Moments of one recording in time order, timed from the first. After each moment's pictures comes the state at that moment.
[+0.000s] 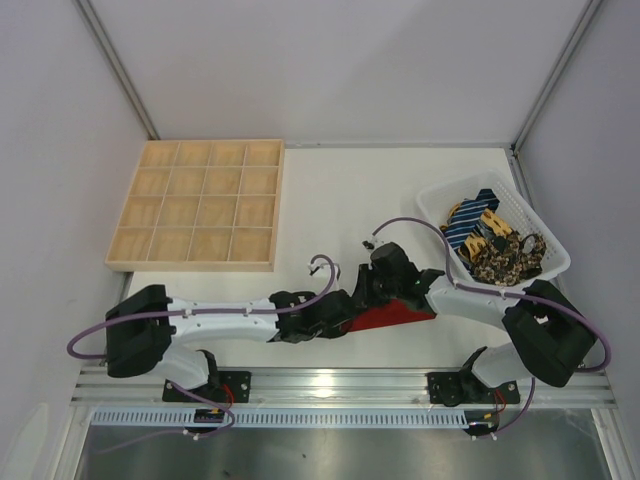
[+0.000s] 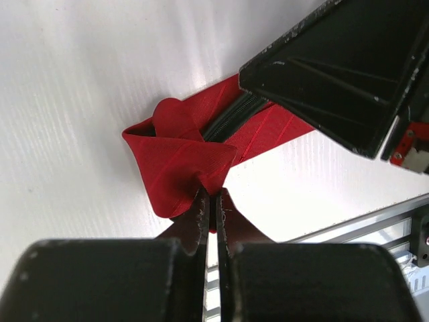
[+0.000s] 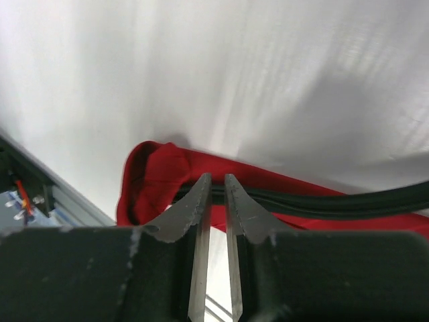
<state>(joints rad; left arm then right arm) -1.26 1.44 0.83 -0.43 -0.39 -1.07 0.79 1.41 0.64 -0.03 -0.19 0.69</state>
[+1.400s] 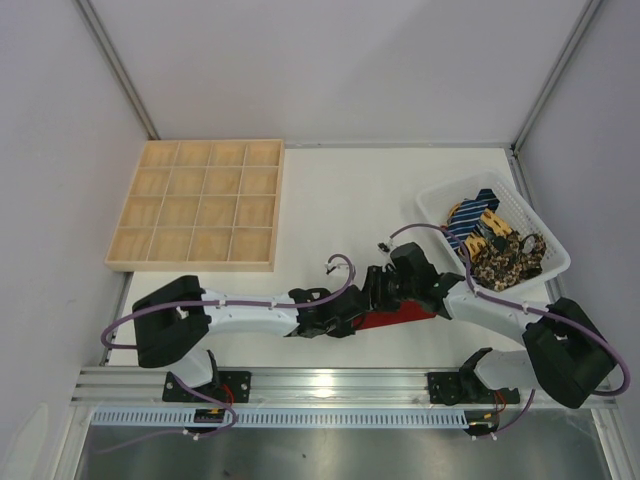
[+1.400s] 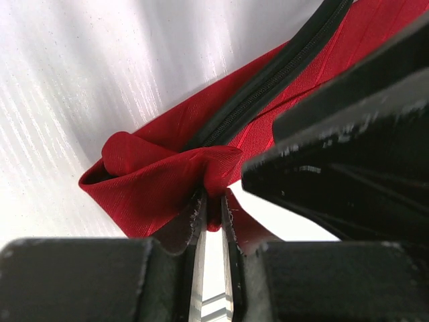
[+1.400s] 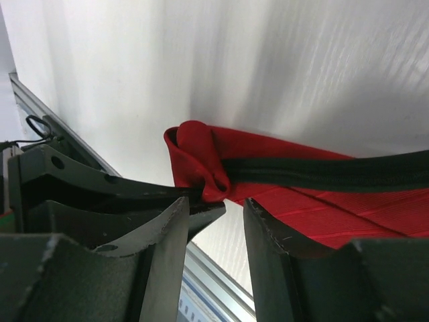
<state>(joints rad) -1.22 1.60 0.87 -0.29 -0.31 -0.99 0.68 1.28 0.57 -0.08 -0.38 0.74</state>
